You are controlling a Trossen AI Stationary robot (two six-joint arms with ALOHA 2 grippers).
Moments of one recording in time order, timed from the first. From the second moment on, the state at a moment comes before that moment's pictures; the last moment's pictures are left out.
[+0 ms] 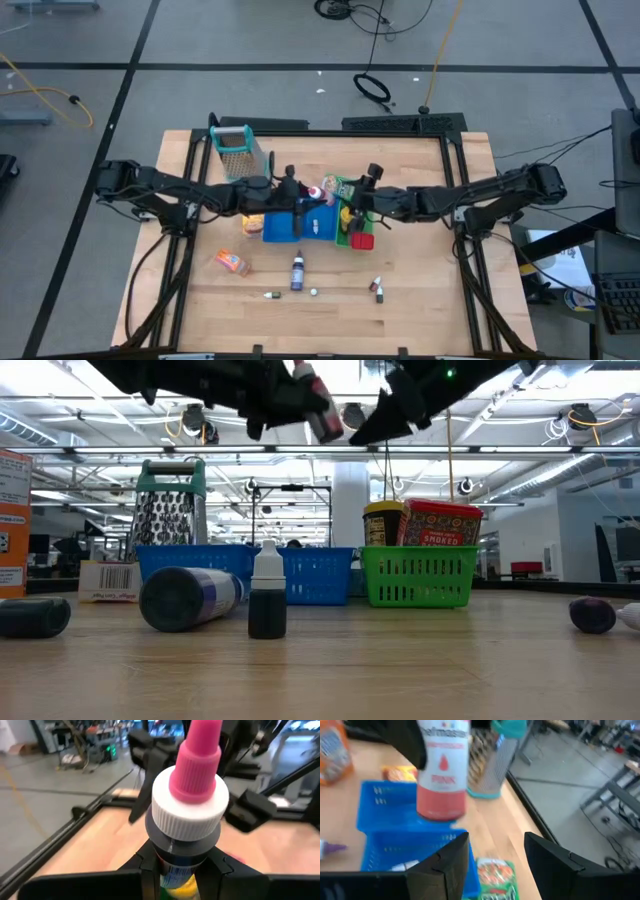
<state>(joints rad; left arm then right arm) -0.01 1.42 0.79 0.50 -0.18 -0.01 0.09 1.38 0.89 0.04 0.53 -0.11</state>
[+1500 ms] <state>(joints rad) 0.15 1.73 0.78 0.29 -0.15 -0.22 0.04 1.38 0.89 0.01 0.52 -0.09</state>
